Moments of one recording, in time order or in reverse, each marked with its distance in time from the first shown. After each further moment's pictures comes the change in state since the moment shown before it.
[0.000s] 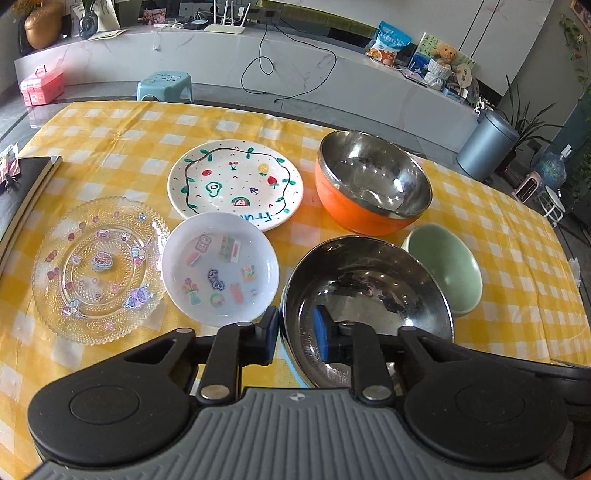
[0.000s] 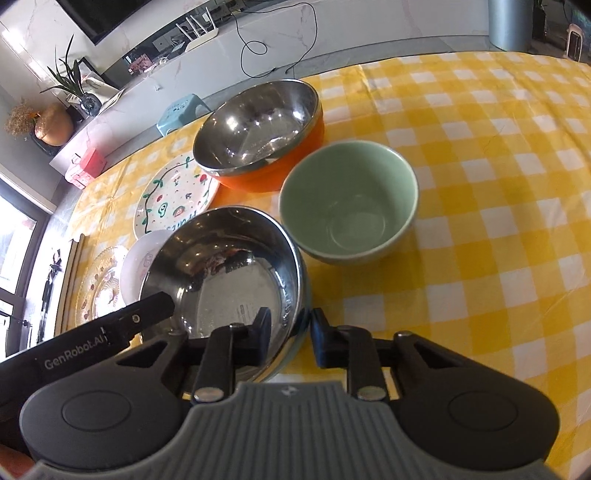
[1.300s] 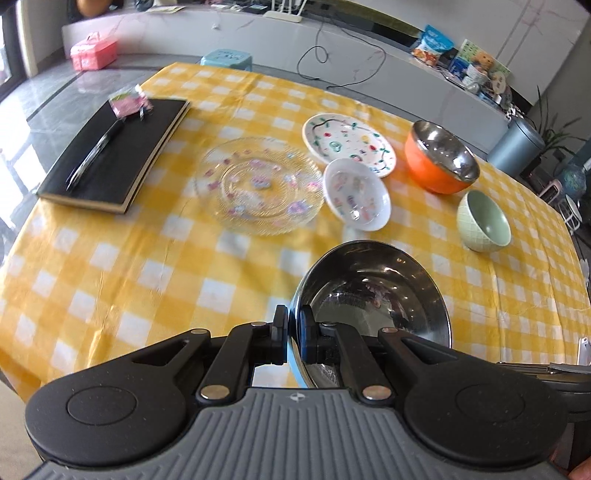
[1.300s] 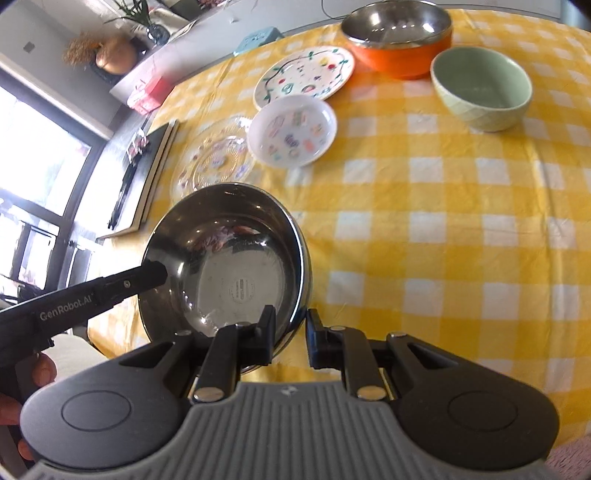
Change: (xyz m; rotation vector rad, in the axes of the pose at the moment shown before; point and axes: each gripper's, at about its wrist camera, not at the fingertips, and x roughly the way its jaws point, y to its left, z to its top) left arm -0.103 0.110 -0.065 -0.108 0.051 0.057; right arm -0.024 0.084 -0.099 -0.138 0.193 0.170
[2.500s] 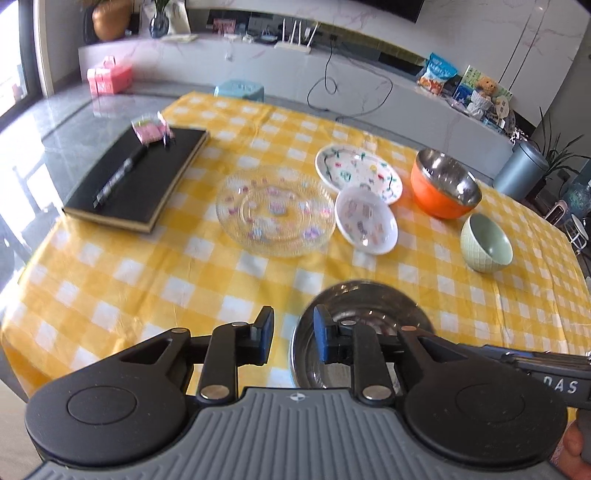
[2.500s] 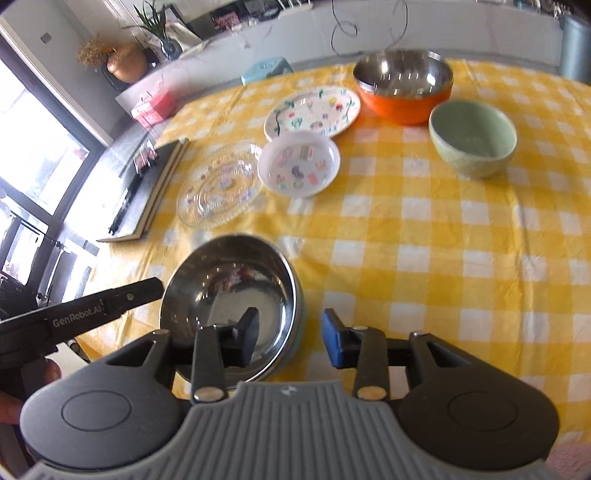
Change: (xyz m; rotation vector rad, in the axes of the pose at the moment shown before) left arm -0.030 -0.003 -0.006 0.019 -0.129 0.042; right arm -0.042 0.008 -0.007 -0.088 -0.175 -0.078
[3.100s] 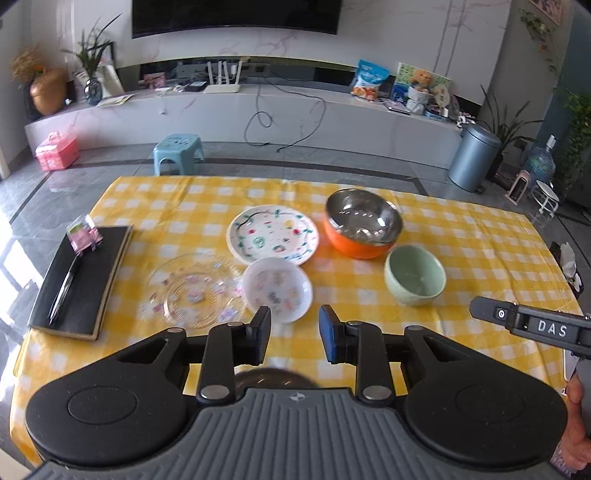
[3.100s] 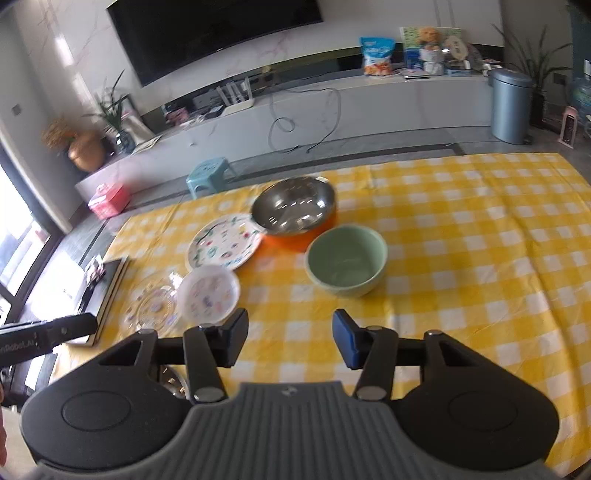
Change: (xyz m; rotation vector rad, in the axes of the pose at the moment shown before) left arm -0.010 -0.104 0.058 0.230 -0.071 -0.066; right arm -0.067 -0.080 0.048 0.103 -0.273 -0.148
